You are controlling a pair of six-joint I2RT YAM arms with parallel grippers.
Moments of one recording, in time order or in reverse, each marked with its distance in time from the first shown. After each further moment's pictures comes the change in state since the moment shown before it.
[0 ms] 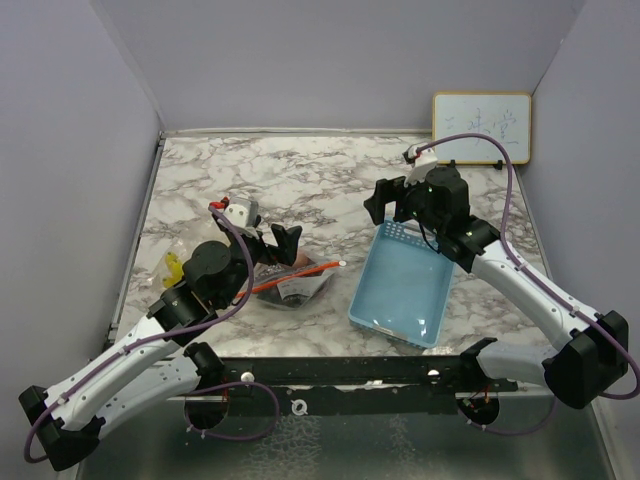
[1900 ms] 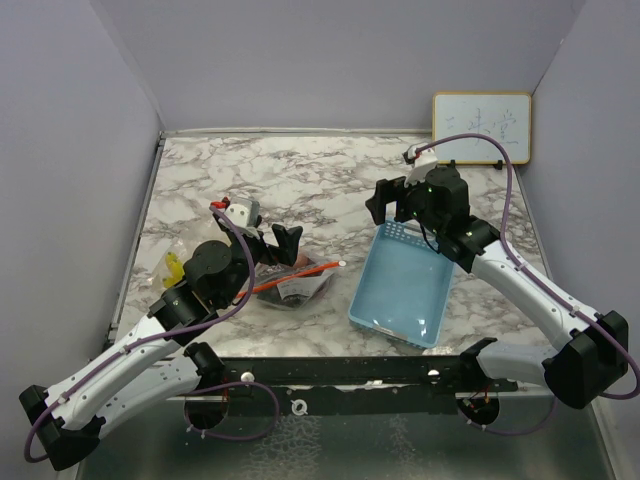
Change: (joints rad) left arm 0.000 0.006 0.000 0.000 0.000 -0.001; right arm 0.000 0.000 -0.001 -0.003 0.023 -0.023
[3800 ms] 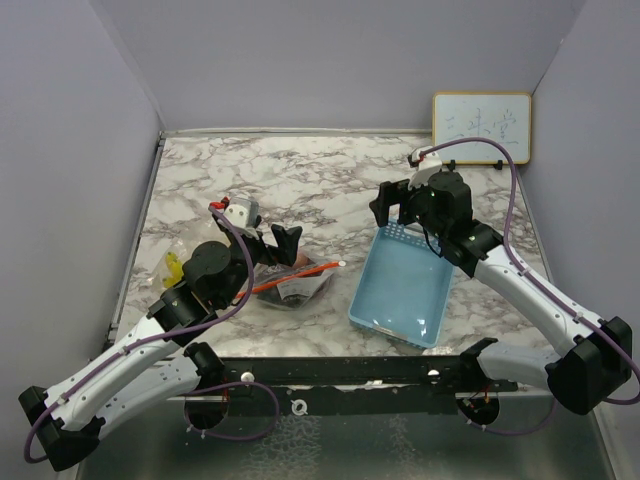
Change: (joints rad) left arm 0.000 -0.006 -0.001 0.000 0.000 0.000; right arm 0.000 -0.034 -0.030 -0.003 0.036 0.006
